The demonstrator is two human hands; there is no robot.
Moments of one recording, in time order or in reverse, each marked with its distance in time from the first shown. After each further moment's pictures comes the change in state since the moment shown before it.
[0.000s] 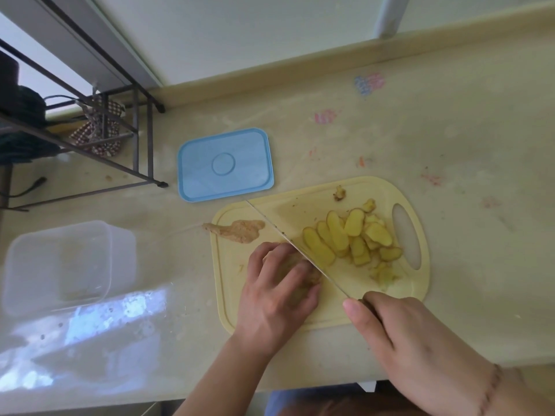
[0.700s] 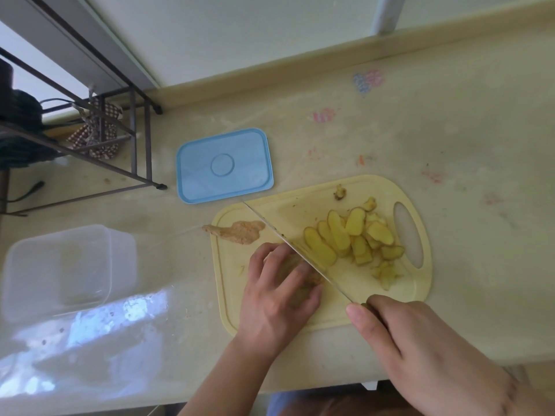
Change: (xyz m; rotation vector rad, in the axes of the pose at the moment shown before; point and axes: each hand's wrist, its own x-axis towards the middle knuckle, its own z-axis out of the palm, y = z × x) left_hand 0.000 0.001 0.000 -0.013 0.003 0.001; right_hand -0.005 -0.005 -0.001 -0.021 -0.012 0.040
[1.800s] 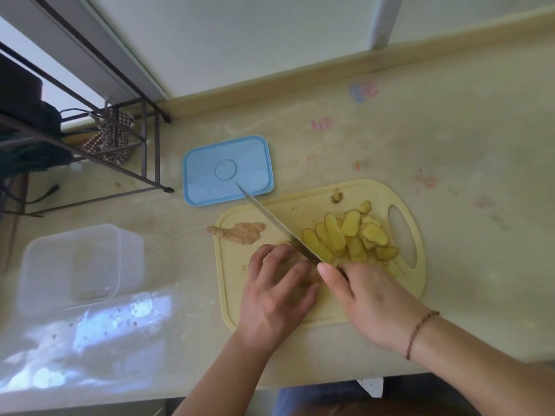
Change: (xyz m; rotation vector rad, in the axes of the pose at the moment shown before) left_hand -0.003 -0.002 0.003 0.008 0.022 0.011; right_hand 0.049 0.005 0.014 0.049 0.050 -0.097
